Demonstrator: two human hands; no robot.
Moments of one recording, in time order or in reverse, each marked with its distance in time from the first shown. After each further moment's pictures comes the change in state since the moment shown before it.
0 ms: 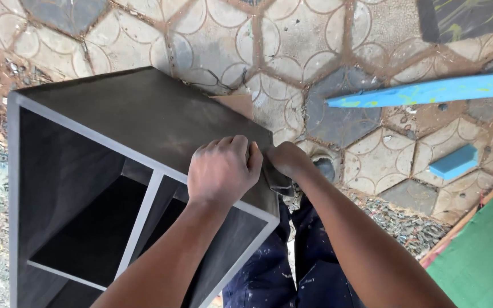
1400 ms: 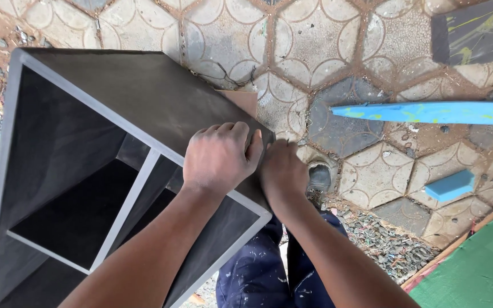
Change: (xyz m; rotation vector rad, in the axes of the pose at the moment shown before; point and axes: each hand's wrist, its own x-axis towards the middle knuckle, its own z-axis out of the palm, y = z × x) left_hand 0.001 0.002 0.005 0.082 -0.017 -0.055; right_hand -0.087 -0.045 -0.011 -0.271 0.265 -0.087
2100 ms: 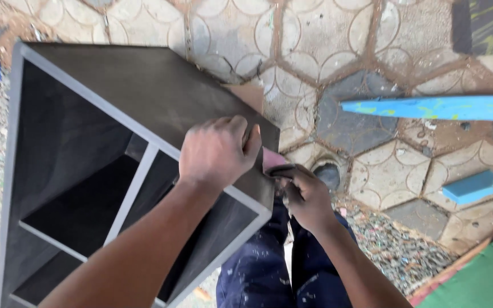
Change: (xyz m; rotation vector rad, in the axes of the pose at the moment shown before) left_hand -0.001 0.000 0.002 -0.024 0.081 0.007; right_hand -0.023 0.089 0.027 0.723 0.200 -0.648
